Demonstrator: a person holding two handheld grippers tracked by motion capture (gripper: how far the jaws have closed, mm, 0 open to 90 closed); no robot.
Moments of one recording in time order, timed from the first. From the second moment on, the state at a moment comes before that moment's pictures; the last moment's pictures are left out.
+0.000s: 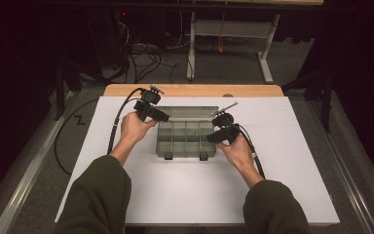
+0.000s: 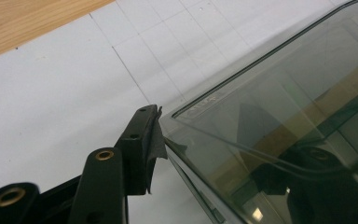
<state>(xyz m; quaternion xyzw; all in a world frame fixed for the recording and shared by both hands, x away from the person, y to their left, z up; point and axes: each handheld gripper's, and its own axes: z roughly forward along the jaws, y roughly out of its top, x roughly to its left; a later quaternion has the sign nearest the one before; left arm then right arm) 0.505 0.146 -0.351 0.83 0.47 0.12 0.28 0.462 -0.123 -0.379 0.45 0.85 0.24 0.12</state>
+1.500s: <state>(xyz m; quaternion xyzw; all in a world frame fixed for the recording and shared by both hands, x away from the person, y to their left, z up) 0.472 0.152 -0.359 0.84 0.43 0.15 0.28 0.479 -0.157 -0.323 0.46 0.82 0.32 0.12</state>
